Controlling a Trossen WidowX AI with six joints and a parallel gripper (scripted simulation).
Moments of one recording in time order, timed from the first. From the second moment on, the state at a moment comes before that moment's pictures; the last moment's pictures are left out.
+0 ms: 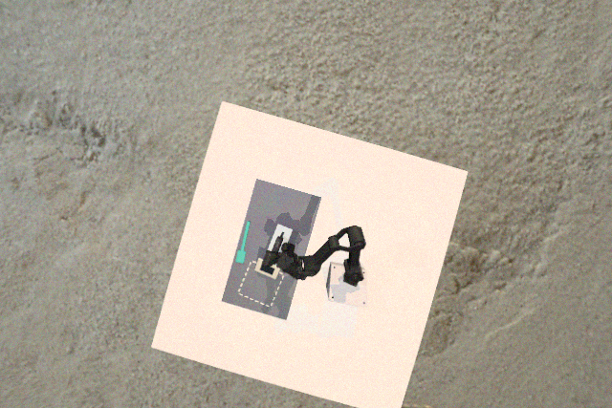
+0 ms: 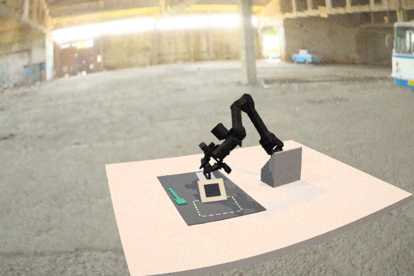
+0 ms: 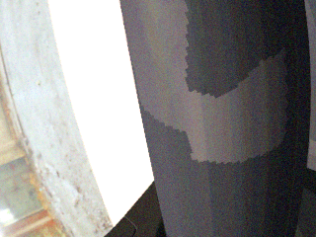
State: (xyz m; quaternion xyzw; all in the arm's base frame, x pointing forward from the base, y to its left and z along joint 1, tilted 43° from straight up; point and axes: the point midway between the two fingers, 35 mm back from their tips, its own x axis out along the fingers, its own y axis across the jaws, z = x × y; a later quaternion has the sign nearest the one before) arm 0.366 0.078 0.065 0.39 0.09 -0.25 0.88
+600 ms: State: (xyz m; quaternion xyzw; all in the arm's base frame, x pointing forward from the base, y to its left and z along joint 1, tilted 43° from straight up) arm 0.366 0.109 0.053 0.40 0.10 -0.24 0.88
